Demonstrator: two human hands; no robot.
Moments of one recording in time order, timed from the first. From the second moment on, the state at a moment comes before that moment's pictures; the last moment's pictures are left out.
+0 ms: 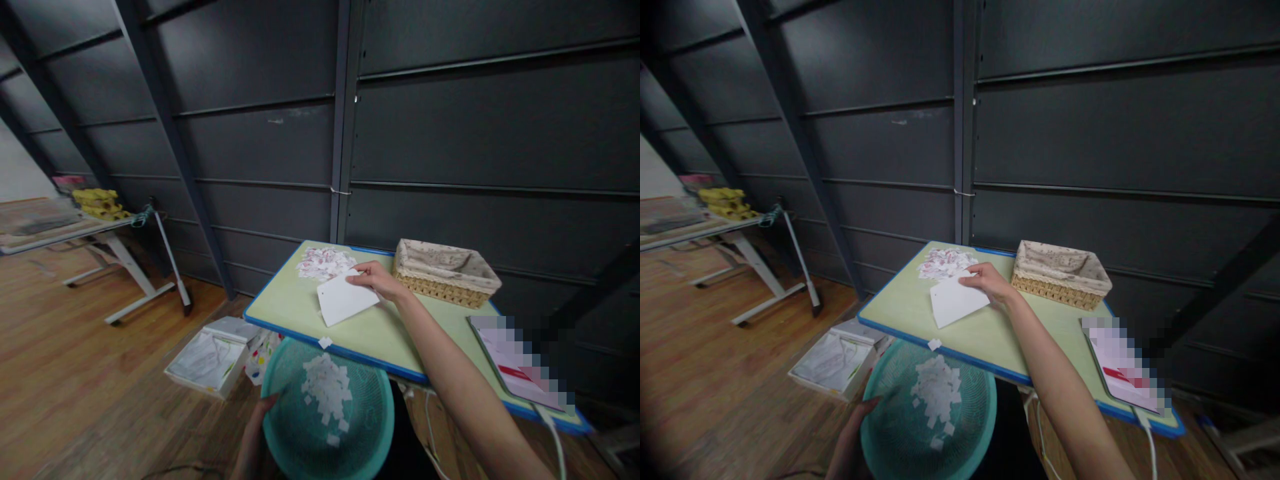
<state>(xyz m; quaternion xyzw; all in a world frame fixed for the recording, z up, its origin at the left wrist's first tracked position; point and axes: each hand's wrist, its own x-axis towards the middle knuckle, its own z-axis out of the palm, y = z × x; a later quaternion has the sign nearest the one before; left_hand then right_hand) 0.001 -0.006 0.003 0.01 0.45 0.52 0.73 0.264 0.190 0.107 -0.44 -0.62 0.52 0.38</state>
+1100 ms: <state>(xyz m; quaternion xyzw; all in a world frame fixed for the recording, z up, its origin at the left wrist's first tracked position) -0.007 -0.005 -0.009 0.03 0.45 0.53 0.72 0.269 0.194 0.106 -0.45 -0.70 0.43 0.35</state>
